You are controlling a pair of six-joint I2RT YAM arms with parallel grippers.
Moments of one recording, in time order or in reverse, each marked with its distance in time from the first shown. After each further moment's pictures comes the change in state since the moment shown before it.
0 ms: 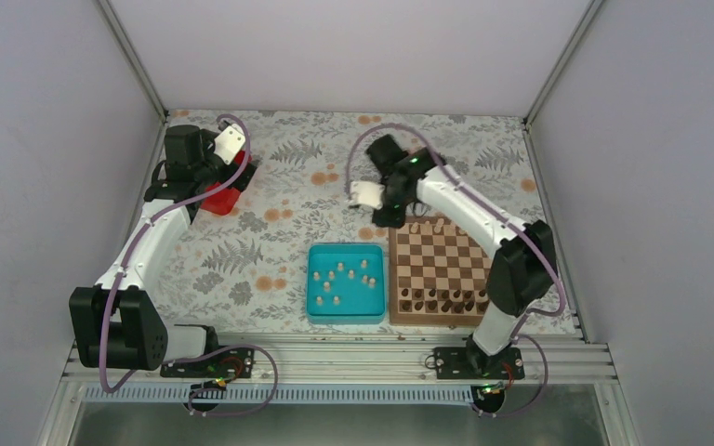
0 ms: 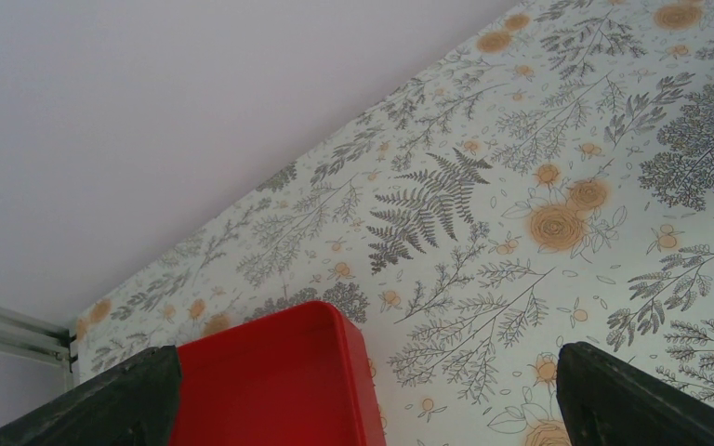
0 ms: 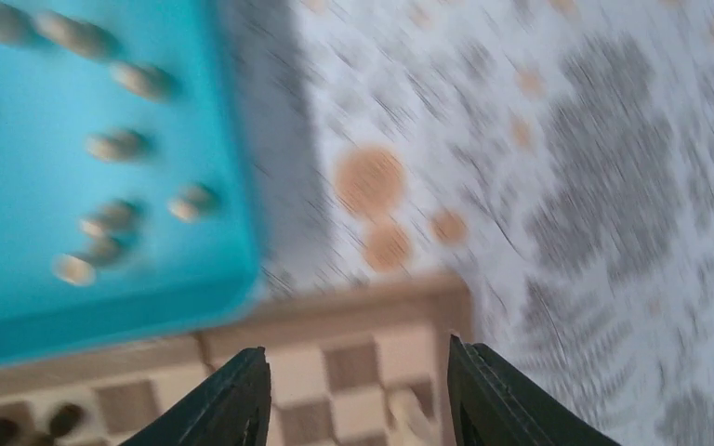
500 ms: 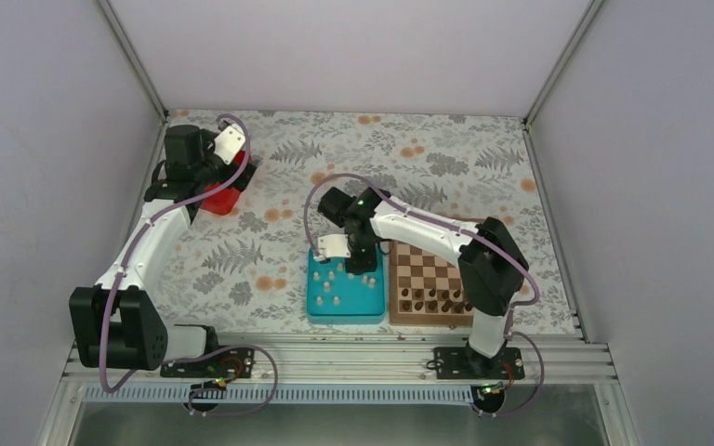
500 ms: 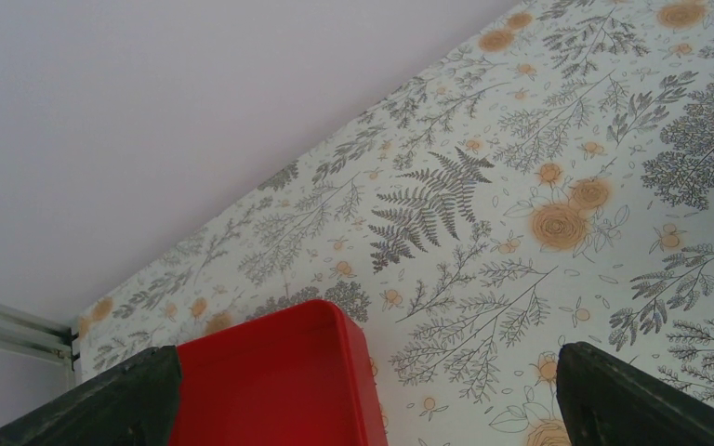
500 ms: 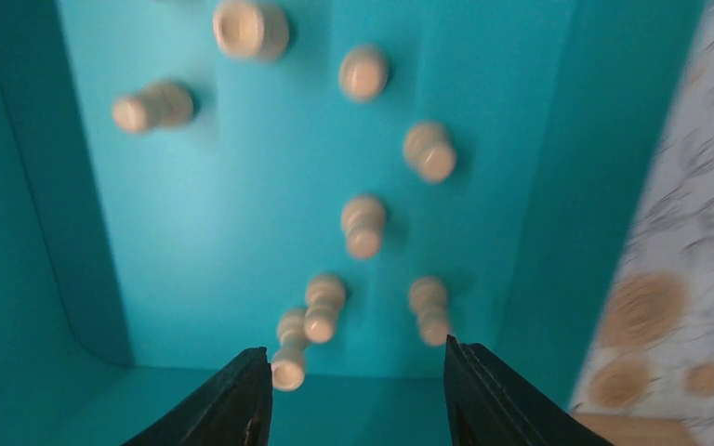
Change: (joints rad) left arm 0.000 0.000 0.000 0.000 -0.004 0.000; right arm 0.349 0.110 -0.077 -0.003 -0.001 0.083
